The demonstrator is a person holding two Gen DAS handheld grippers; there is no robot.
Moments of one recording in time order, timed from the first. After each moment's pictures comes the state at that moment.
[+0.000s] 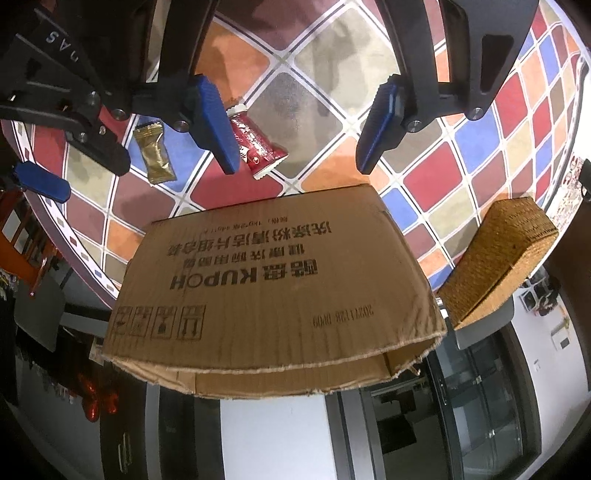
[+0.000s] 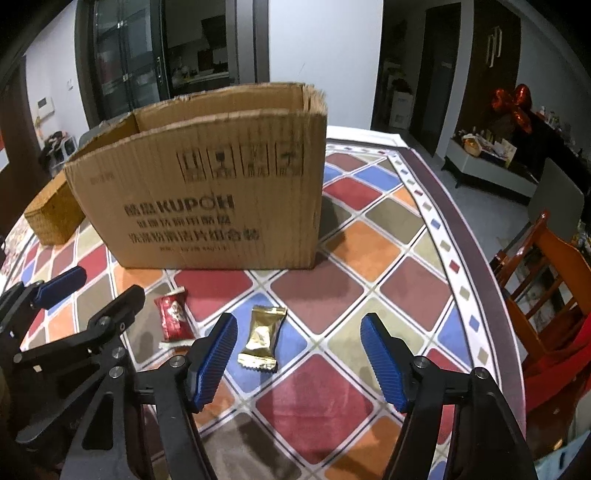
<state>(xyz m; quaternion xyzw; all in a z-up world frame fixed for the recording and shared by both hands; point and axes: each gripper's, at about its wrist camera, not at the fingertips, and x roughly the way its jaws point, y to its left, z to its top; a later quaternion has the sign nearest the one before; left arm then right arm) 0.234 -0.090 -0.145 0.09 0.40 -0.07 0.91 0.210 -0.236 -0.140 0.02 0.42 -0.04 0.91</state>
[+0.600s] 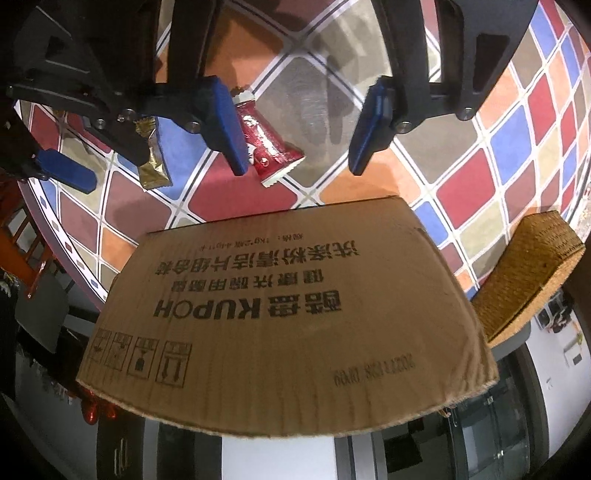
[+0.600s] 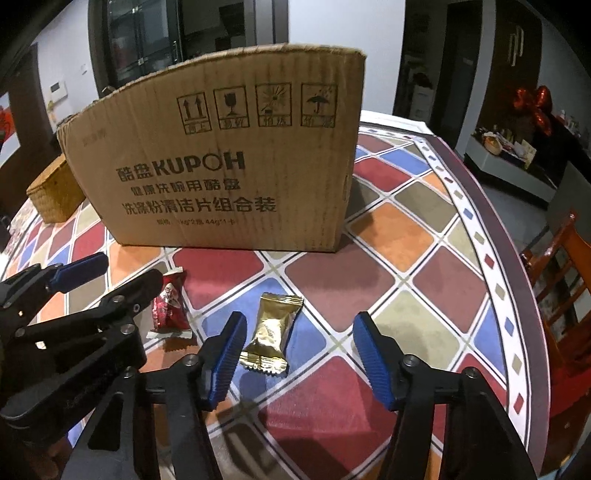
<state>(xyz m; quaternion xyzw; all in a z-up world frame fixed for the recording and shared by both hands) 0.257 -0.095 -0.171 0.07 0.43 -0.09 0.89 0.227 -0.231 -0.169 0.01 0.44 0.00 0.90</state>
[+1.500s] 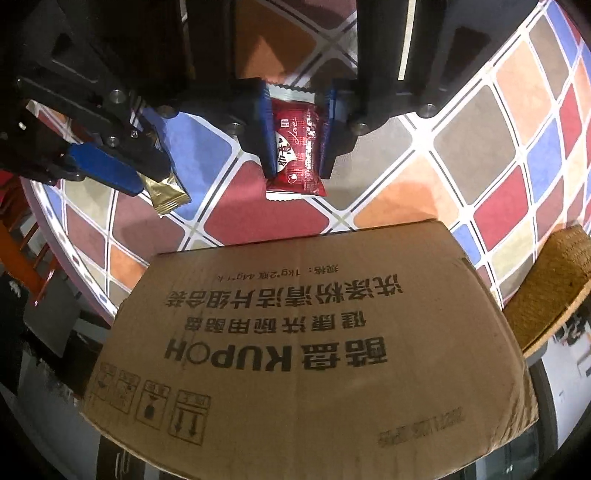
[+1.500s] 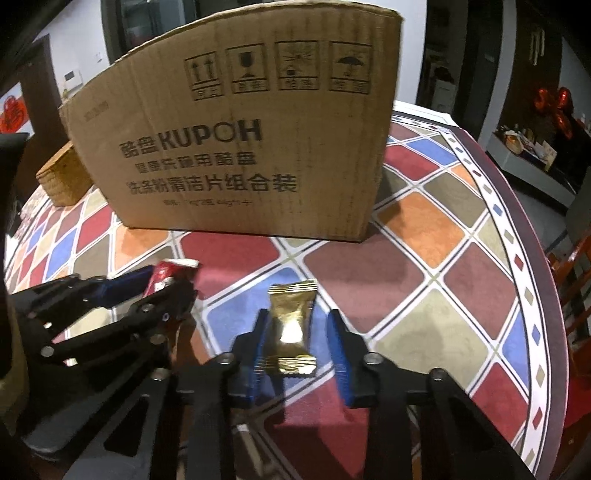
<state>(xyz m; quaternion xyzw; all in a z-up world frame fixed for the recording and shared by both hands) 0.257 -0.103 -0.194 0.04 0.46 -0.12 0.88 0.233 -0.222 -0.180 0.01 0.45 0.05 0.89</state>
